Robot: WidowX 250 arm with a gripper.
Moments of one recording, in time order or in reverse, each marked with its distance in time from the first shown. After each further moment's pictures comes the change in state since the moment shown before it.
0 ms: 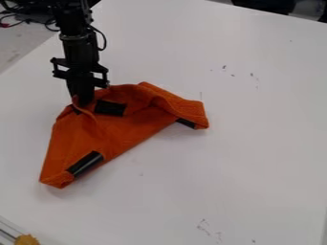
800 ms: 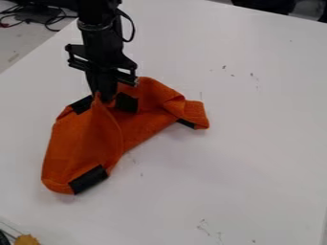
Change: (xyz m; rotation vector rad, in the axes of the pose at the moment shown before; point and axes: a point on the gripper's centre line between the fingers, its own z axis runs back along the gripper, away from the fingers) arm -0.031 -0.073 0.044 0.074 -0.207 -0.029
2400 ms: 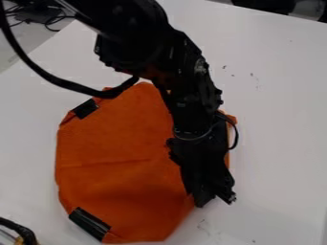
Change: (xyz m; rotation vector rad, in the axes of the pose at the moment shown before) arm -0.062 -0.167 -0.048 -0.291 0.000 -0.455
